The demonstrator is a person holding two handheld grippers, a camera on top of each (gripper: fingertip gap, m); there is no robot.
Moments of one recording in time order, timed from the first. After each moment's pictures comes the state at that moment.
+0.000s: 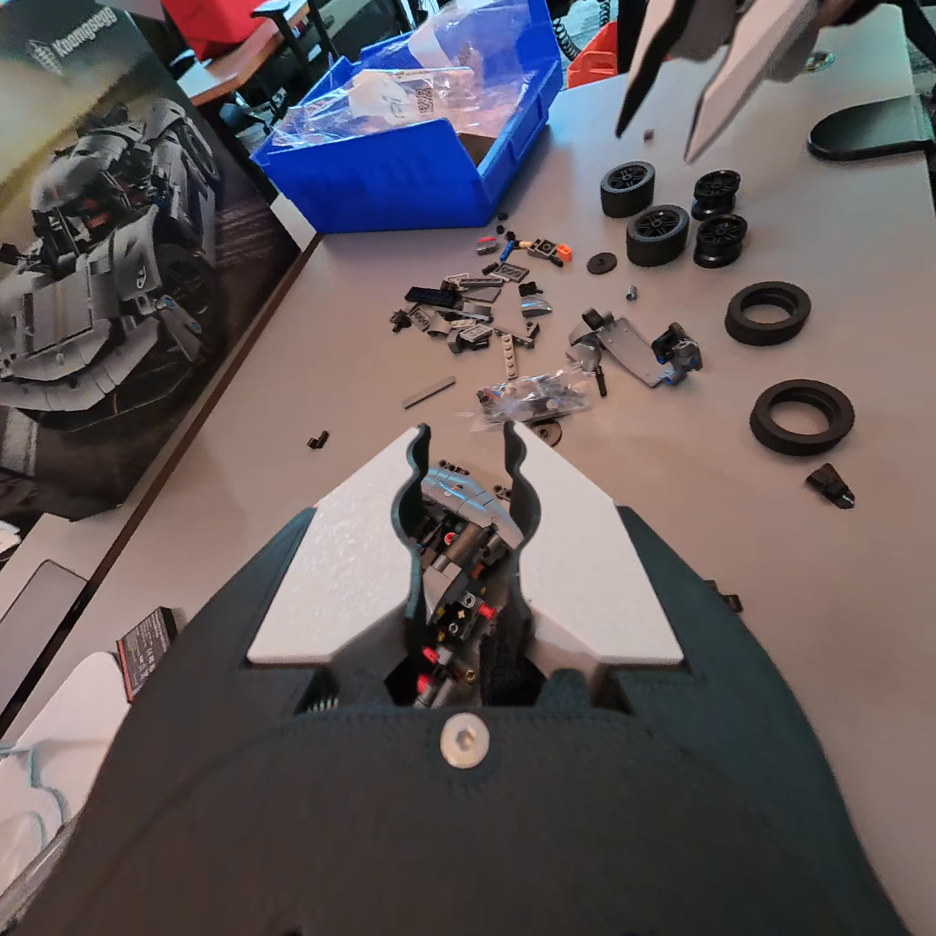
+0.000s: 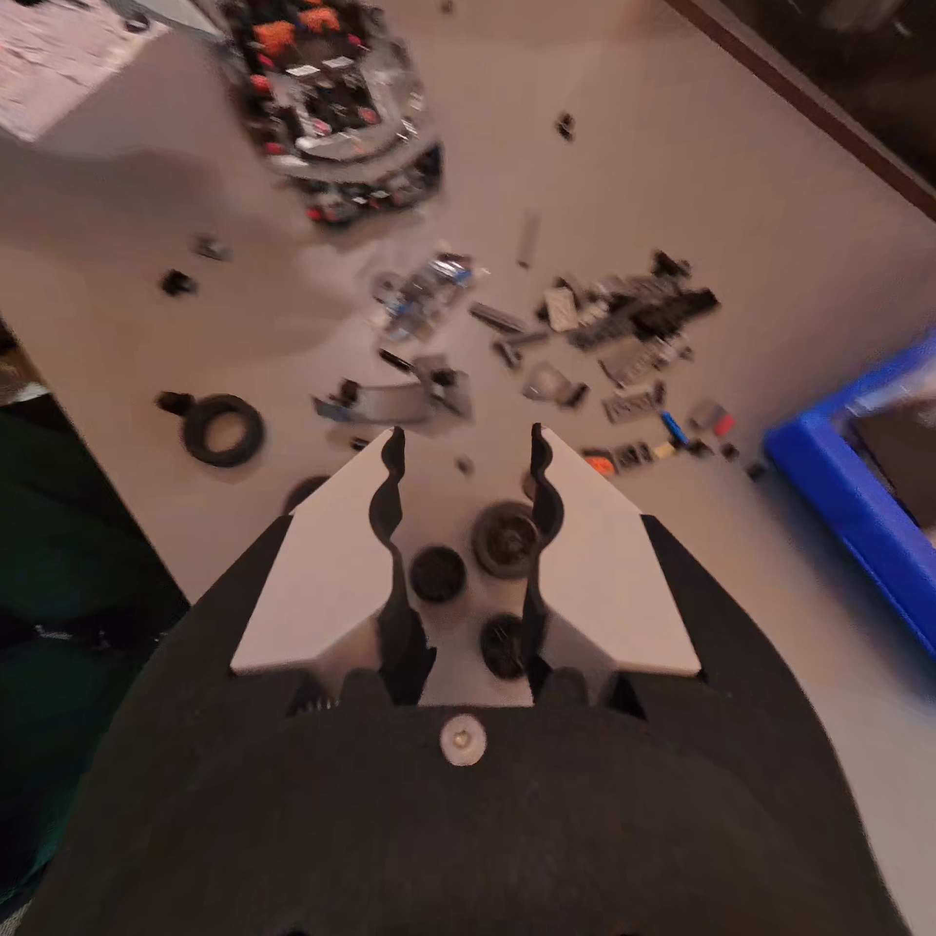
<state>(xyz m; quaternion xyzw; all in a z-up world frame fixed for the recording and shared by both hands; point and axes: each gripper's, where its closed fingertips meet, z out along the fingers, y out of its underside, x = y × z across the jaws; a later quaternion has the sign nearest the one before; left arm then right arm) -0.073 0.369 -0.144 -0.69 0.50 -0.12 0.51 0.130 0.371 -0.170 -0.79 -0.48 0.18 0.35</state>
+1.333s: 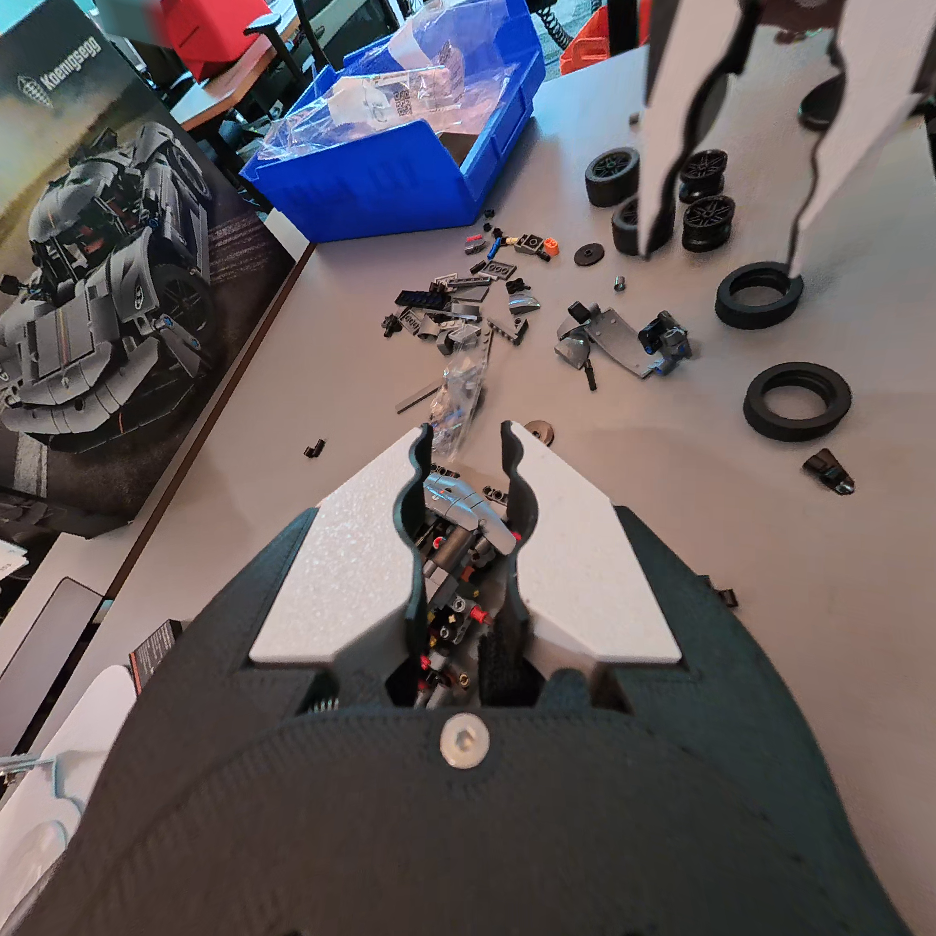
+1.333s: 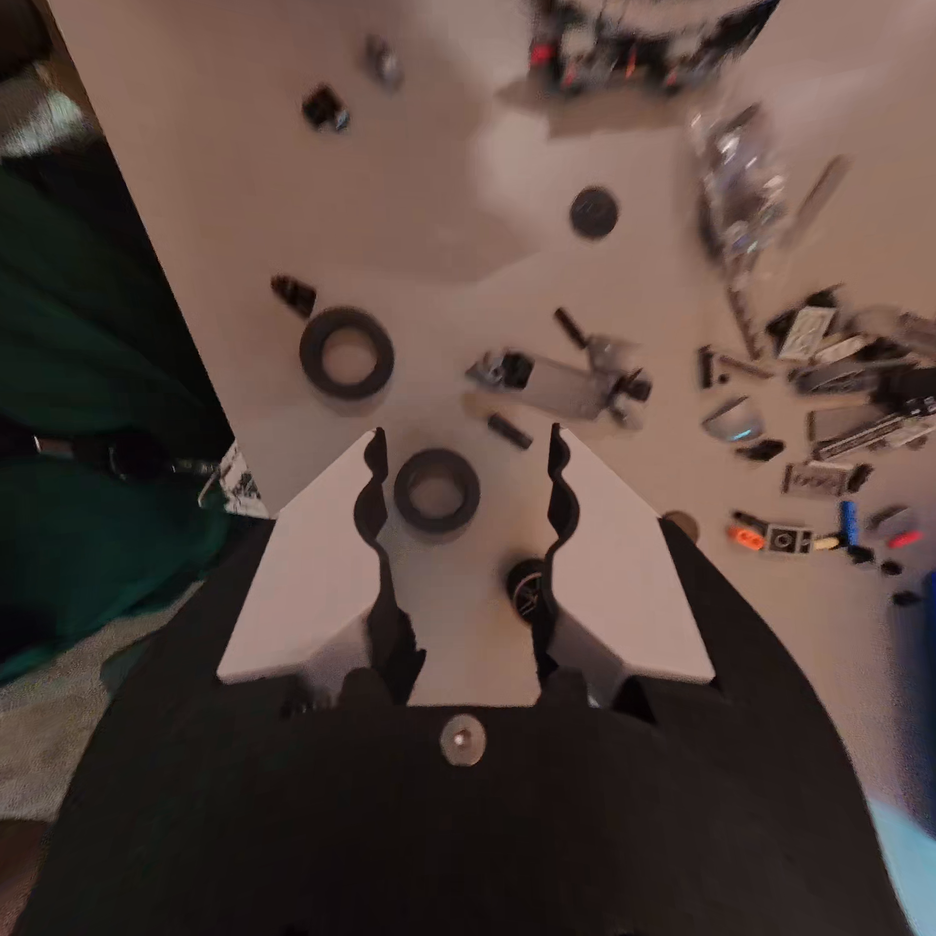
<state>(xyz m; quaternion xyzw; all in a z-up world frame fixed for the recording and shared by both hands) -0.066 0.361 -0.149 -0.68 0.52 -0.11 0.51 0.075 0.306 -0.209 -0.73 -0.64 0.14 0.20</state>
